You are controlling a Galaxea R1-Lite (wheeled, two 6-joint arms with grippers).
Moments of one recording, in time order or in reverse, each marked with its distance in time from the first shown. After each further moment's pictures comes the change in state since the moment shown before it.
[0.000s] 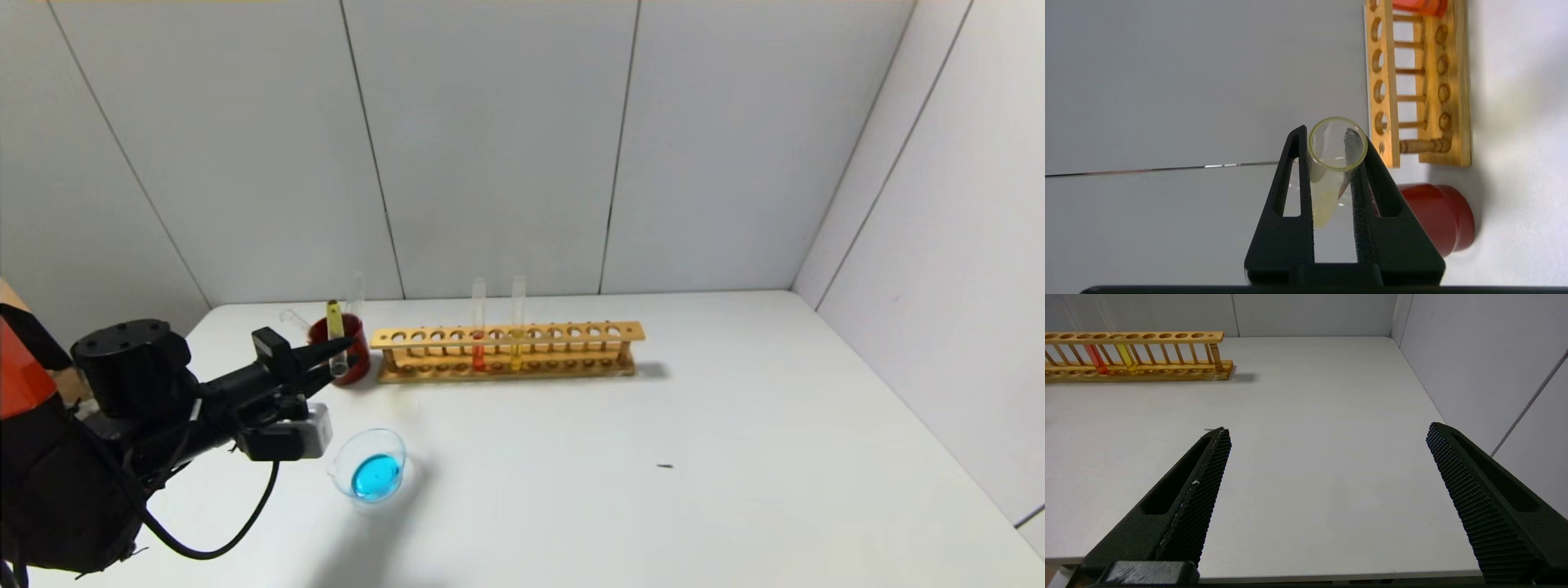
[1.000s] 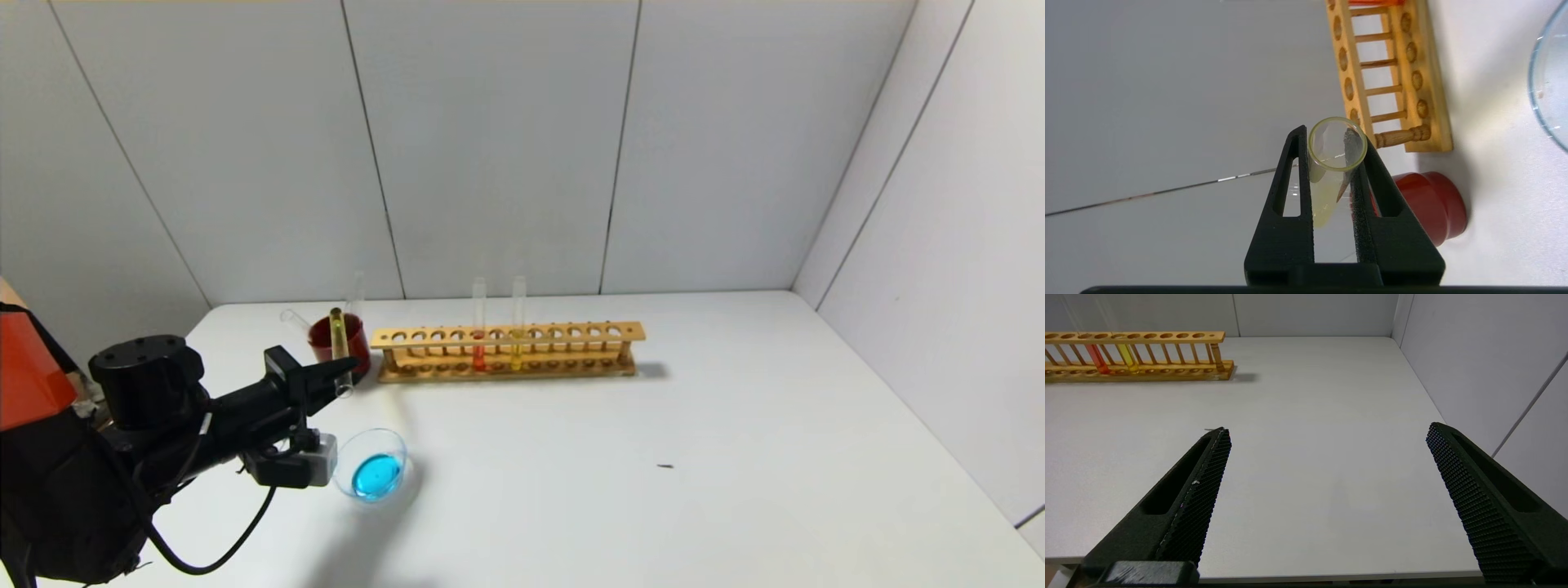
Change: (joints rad) left arm -0.014 0.041 0.039 -0.002 0.013 0.169; right arm 0.000 0.000 0.000 0.000 0.000 0.000
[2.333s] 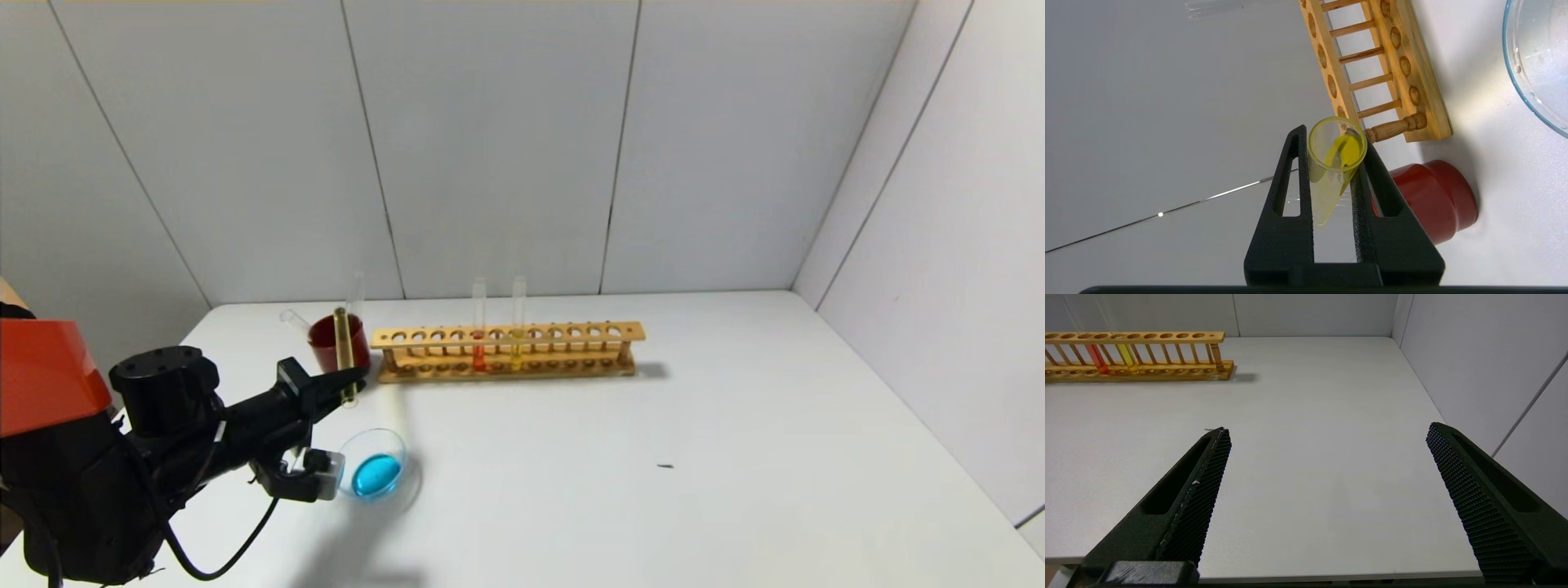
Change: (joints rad) left arm -0.002 0.079 -0.002 -0.061 0.015 0.163; right arm 0.000 0.000 0.000 0.000 0.000 0.000
